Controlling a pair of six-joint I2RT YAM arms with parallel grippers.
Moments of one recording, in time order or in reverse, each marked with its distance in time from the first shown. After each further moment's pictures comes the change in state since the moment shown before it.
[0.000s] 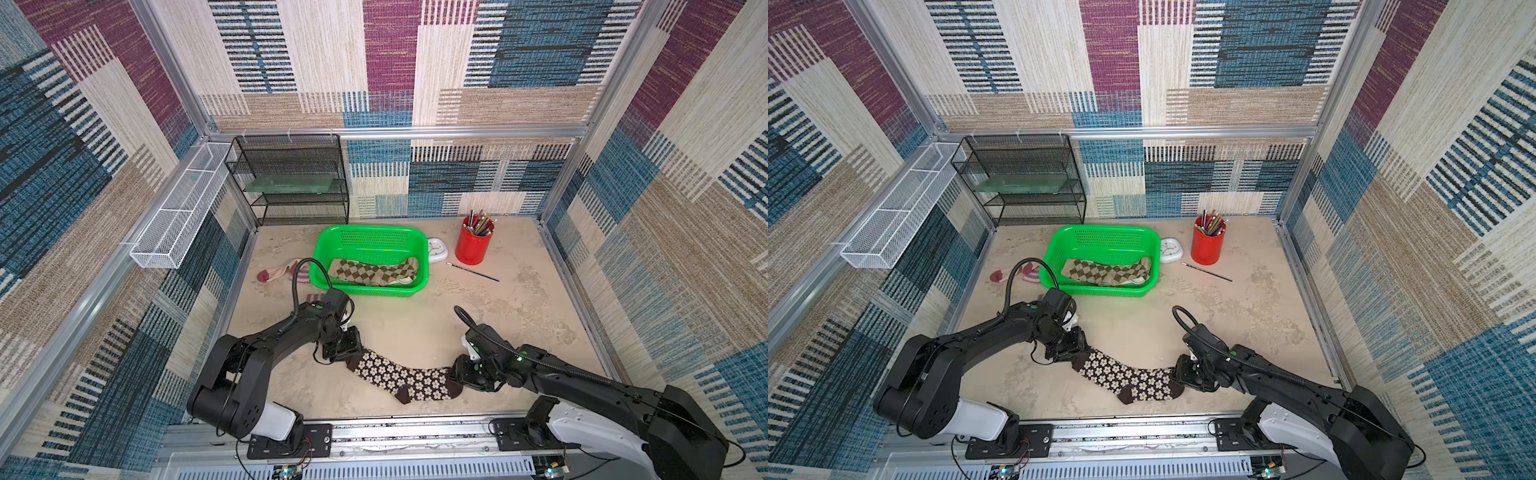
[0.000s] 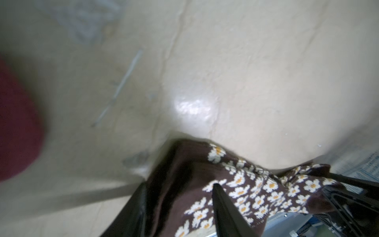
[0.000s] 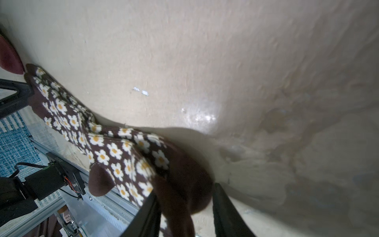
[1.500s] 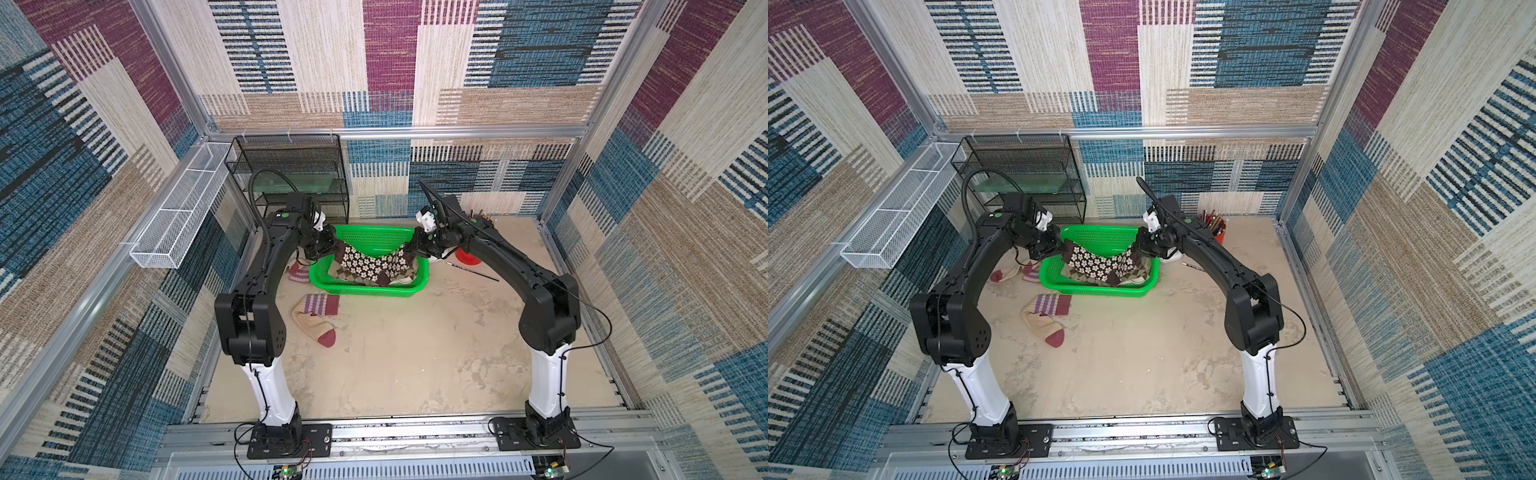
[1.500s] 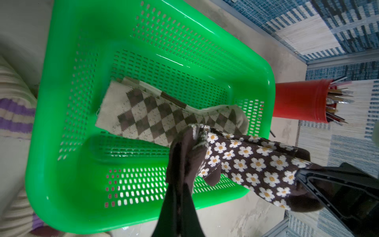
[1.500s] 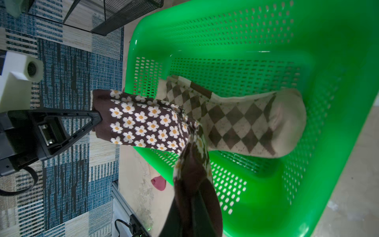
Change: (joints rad) left arm 0.338 0.452 1.134 -0.320 0.042 0.170; right arm -0.308 1.043 1.527 -0.254 -0.203 -0.374
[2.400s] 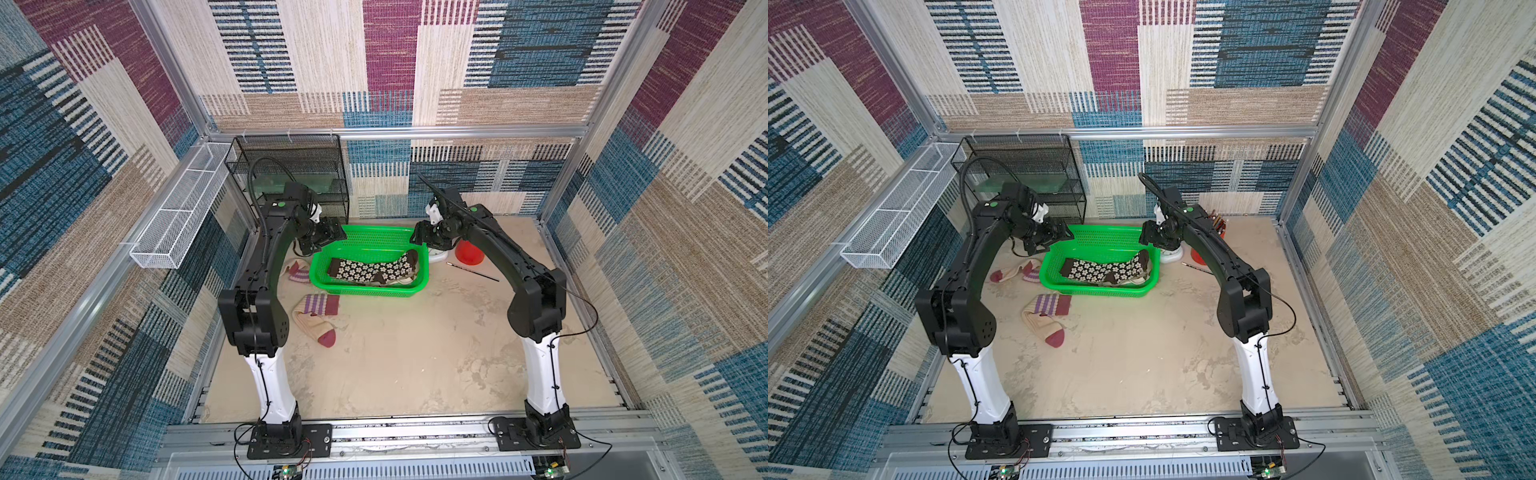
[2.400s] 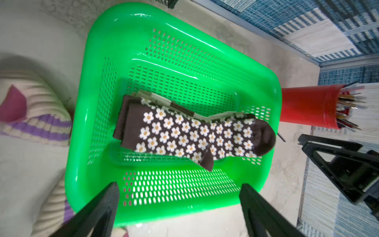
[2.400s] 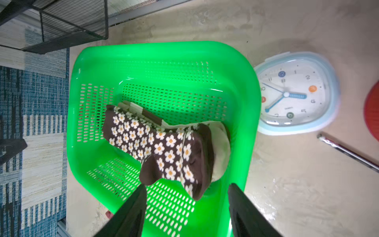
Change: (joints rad) left arm 0.016 -0.030 0.113 -0.141 -0.051 0.042; right arm -0.021 0.027 0.148 -0.169 0.230 -0.112
